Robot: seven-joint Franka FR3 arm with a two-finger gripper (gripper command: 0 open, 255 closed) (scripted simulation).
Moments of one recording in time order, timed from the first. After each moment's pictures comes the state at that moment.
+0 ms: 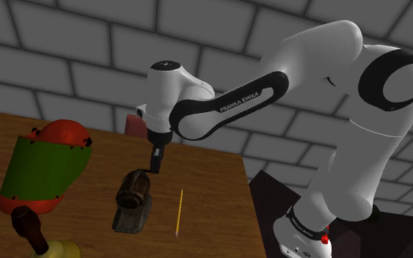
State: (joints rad) arm 0.21 0.17 0.36 -2.07 -0.15 2.21 -0.09
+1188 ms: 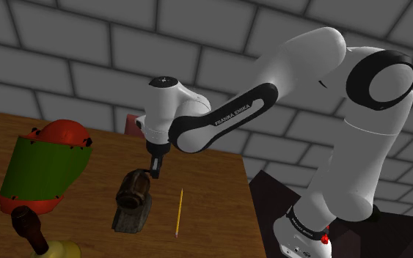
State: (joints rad) arm 0.22 0.23 0.36 -2.10 -0.19 2.30 -0.07
